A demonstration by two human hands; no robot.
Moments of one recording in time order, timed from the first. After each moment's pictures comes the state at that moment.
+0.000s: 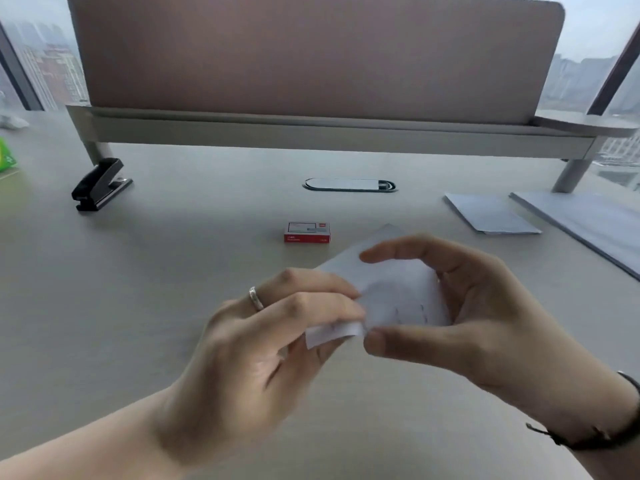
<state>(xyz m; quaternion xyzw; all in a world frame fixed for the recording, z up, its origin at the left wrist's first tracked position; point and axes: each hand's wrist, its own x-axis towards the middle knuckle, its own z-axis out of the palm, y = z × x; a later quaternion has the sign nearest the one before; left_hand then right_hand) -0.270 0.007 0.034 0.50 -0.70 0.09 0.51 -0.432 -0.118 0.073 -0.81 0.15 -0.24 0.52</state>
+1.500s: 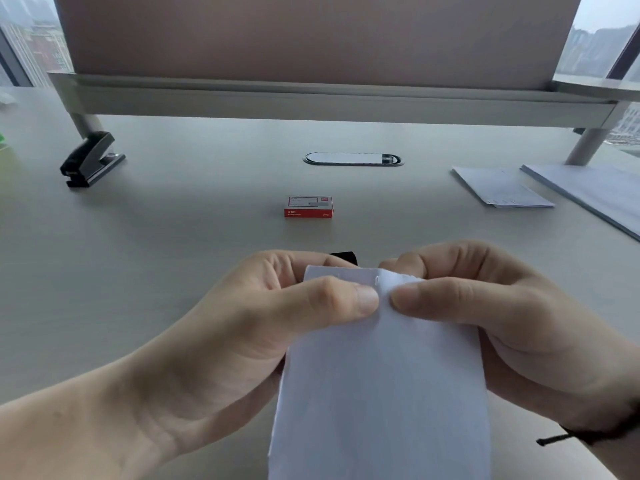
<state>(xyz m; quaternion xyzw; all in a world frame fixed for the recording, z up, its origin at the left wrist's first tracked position) -0.280 0.014 0.059 0.42 -0.38 -0.58 0.59 -0.431 -0.114 0.069 -0.65 0.13 -0.10 0.74</state>
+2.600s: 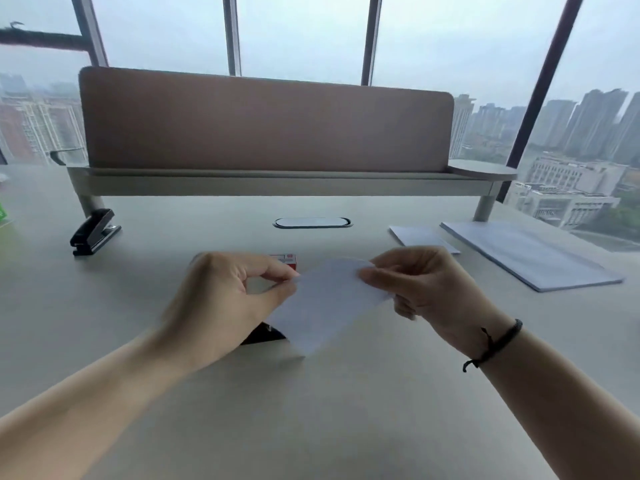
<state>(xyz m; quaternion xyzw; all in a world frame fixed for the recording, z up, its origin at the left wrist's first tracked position) -0.275 0.020 0.088 0.68 -0.56 0.03 0.48 -0.460 -0.128 0.095 -0.73 0.22 -0.33 0.56</state>
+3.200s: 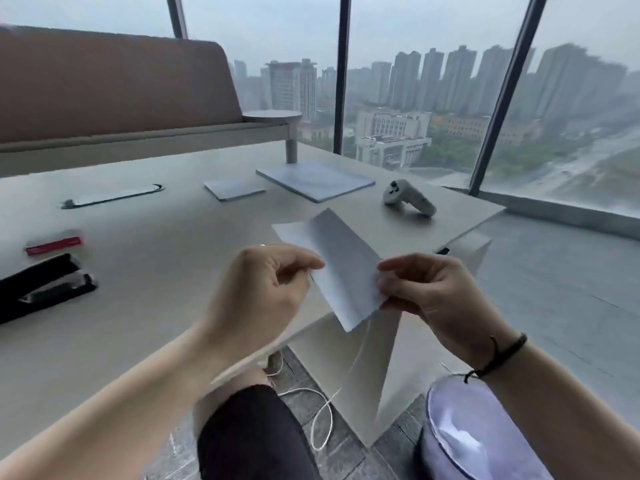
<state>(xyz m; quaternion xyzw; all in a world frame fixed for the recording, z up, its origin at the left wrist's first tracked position) -0.530 -0.026 0.037 0.49 -0.71 -0.14 0.48 -0.753 -0.055 0.018 -0.54 0.41 -0.52 0.52</state>
